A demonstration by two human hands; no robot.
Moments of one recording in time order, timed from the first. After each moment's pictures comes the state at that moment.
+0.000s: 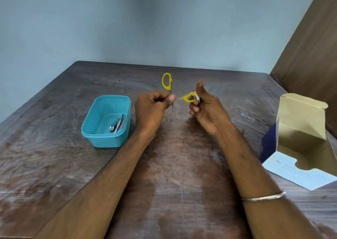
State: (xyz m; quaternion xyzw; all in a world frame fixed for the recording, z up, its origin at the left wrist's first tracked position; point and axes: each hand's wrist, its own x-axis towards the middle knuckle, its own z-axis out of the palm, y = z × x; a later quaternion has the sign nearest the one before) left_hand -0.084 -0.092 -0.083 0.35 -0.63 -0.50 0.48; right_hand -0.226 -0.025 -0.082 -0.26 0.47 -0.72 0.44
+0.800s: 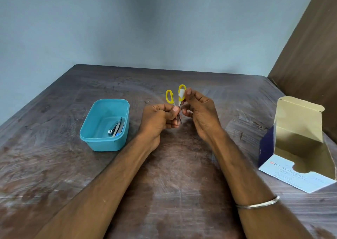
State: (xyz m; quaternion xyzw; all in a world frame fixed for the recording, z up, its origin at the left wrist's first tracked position) left_hand -0.086 -0.078 -0.086 0.34 -0.53 -0.68 0.36; right_hand -0.207 -0.027 -0.084 -0.33 0.52 -0.71 0.33
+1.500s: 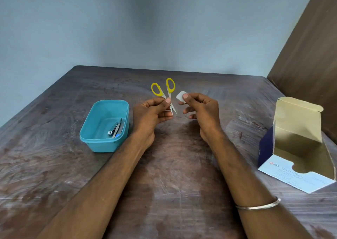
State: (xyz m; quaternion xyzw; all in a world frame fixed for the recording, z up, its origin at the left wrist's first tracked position) left_hand -0.082 -0.092 -0.084 0.35 -0.47 -0.69 0.43; right_hand -0.215 -0.024 -0.087 -0.31 0.61 -0.69 0.25
